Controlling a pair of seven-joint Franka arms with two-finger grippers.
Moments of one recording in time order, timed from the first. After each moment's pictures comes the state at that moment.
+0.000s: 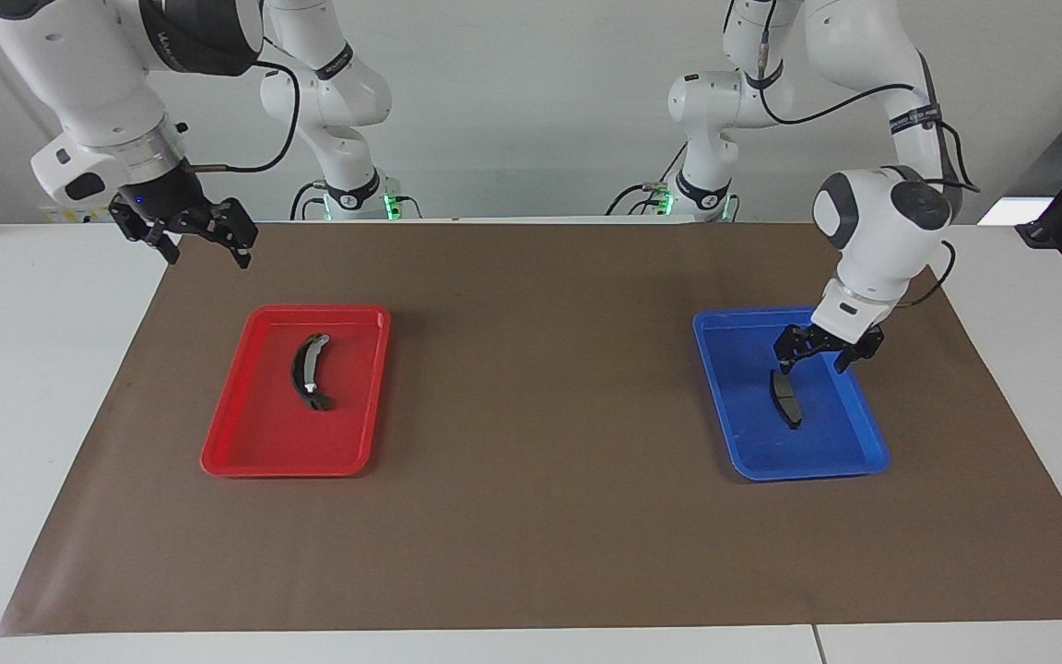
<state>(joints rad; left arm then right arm) -0.11 0.12 0.06 -2.13 -0.01 2.34 0.05 -0.05 -0.03 0.00 -1.71 -0.02 1.66 0.04</state>
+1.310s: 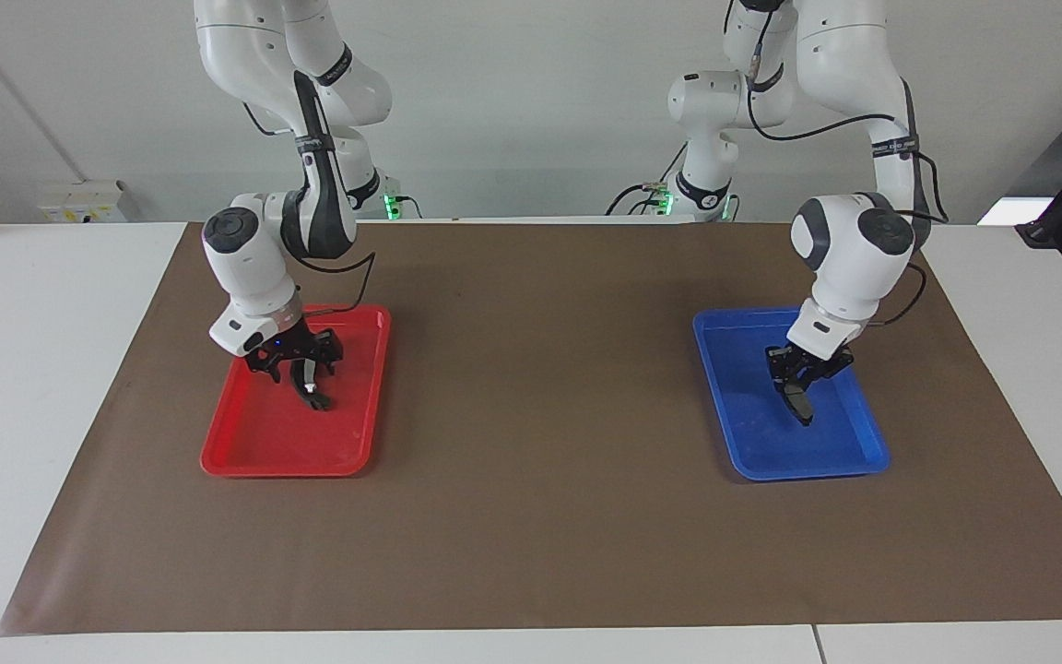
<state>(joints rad) -0.13 0.12 0.06 -2.16 -0.01 2.36 0.04 -0.02 0.12 0.01 -2.36 -0.02 2.53 -0.15</state>
